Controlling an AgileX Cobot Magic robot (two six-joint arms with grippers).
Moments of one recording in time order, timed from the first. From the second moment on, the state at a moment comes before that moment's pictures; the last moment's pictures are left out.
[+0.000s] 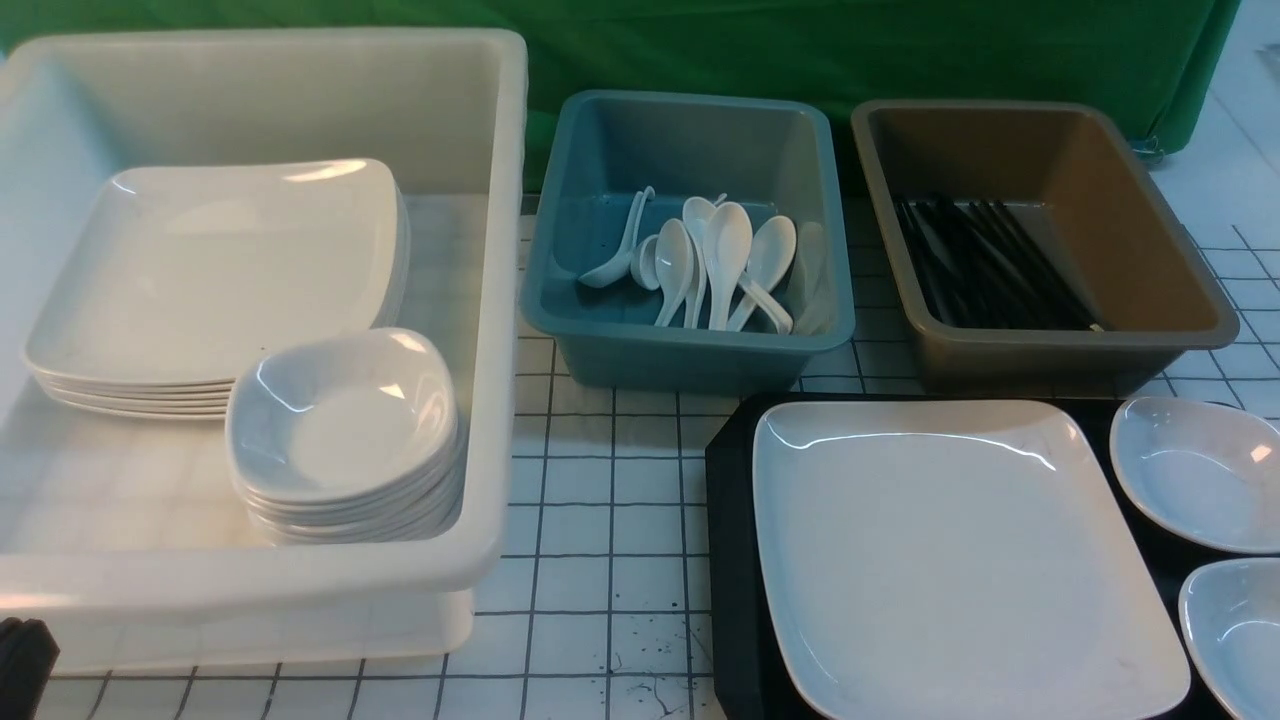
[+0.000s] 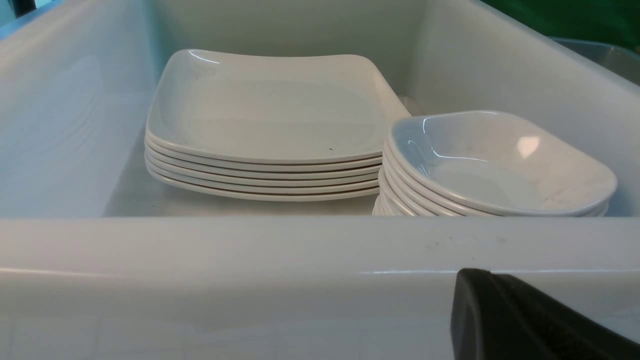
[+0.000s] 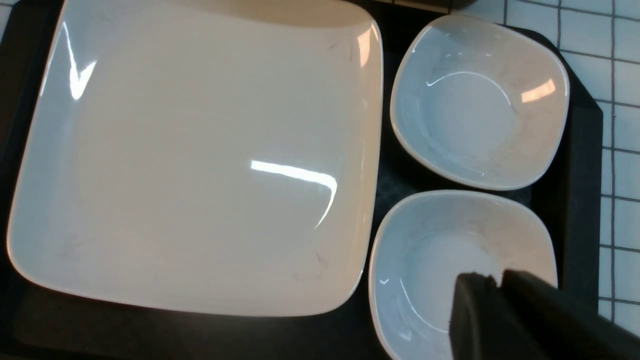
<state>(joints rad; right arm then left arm) 0.13 0.92 -0.92 -0.04 1.01 -0.07 -0.03 0.00 0.01 0.00 0.23 -0.09</state>
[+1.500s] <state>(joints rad) 0.13 0.92 -0.91 -0.04 1.01 -0.05 -0.03 0.00 0.01 0.01 0.23 -0.09</state>
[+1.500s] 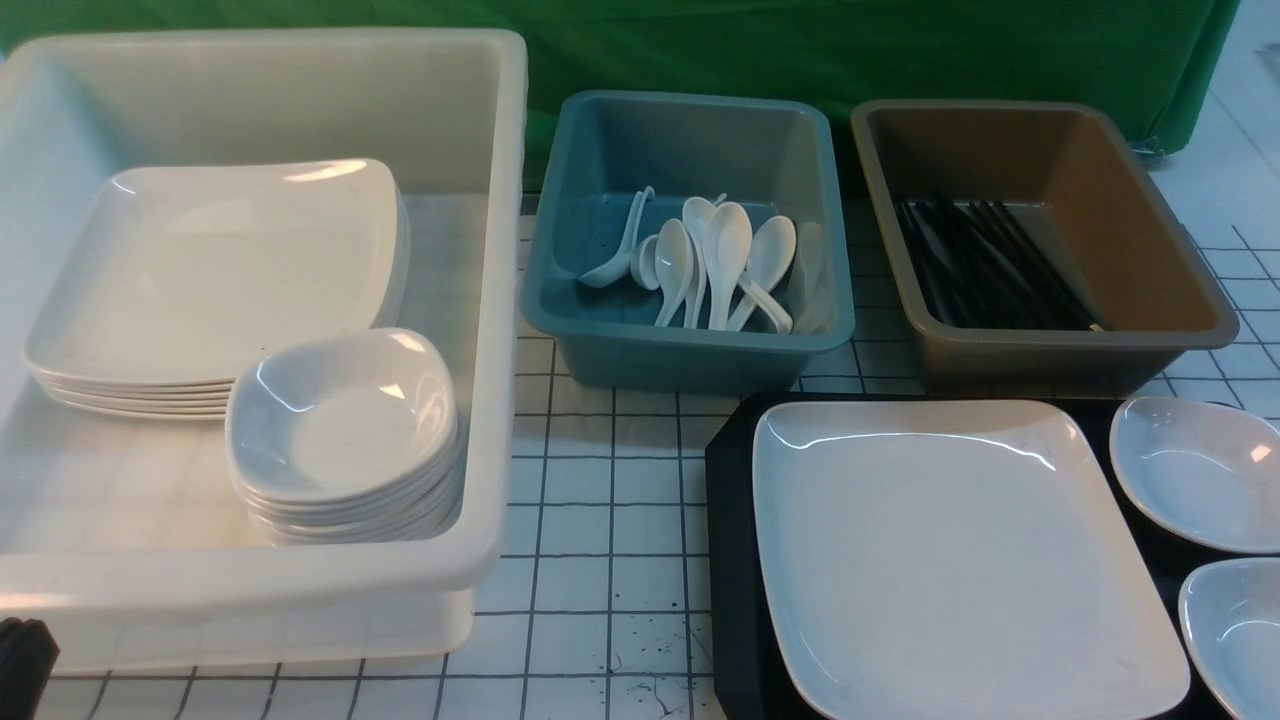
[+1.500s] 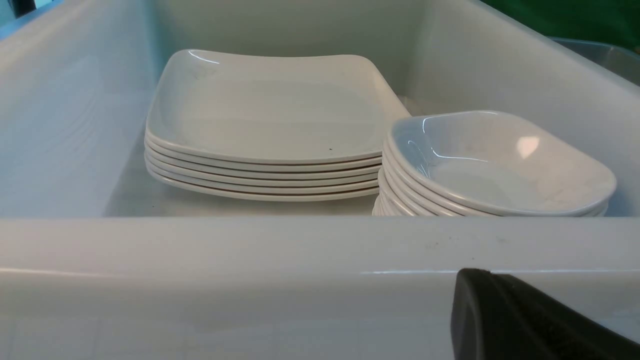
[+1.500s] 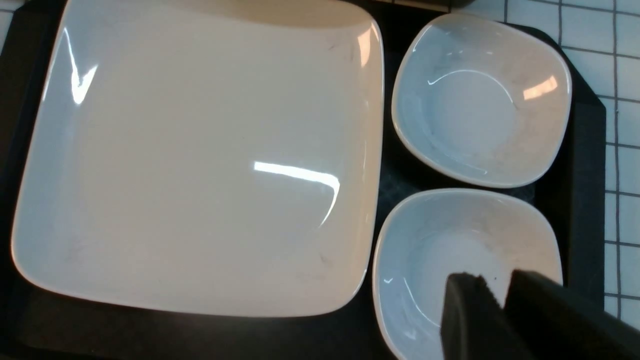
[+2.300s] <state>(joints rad) 0.21 0.96 -0.59 -0.03 1.01 -0.10 -0.03 0.00 0.01 0.00 0.23 -0.09</state>
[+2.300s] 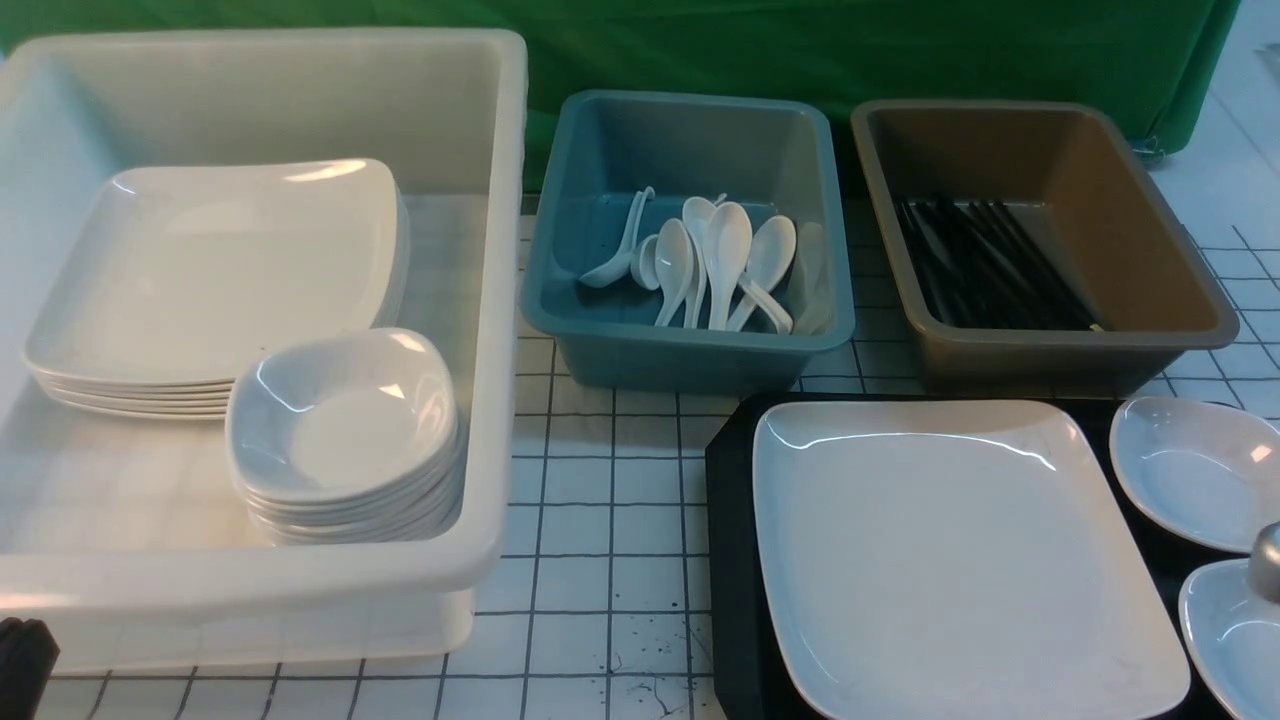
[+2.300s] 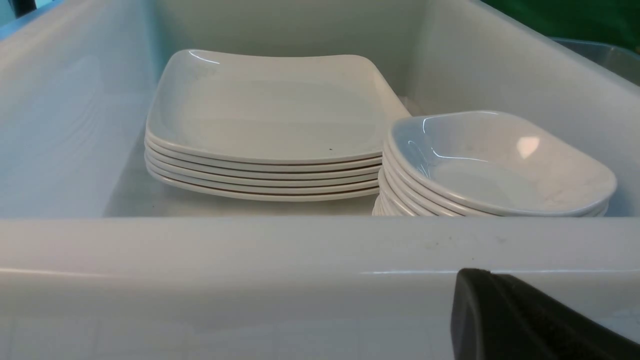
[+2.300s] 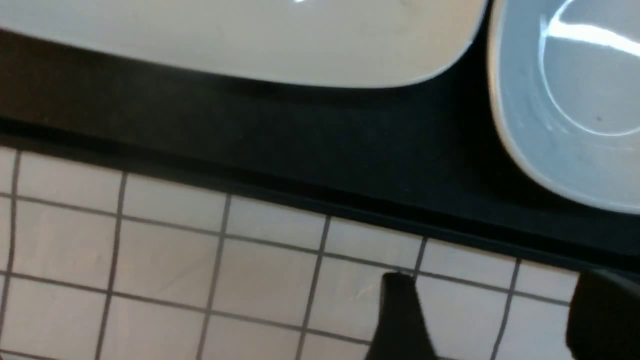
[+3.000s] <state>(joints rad) 0.40 1.50 -0.59 -0.49 0.84 -0.03 -0.03 0.00 0.01 0.00 0.23 -0.09</state>
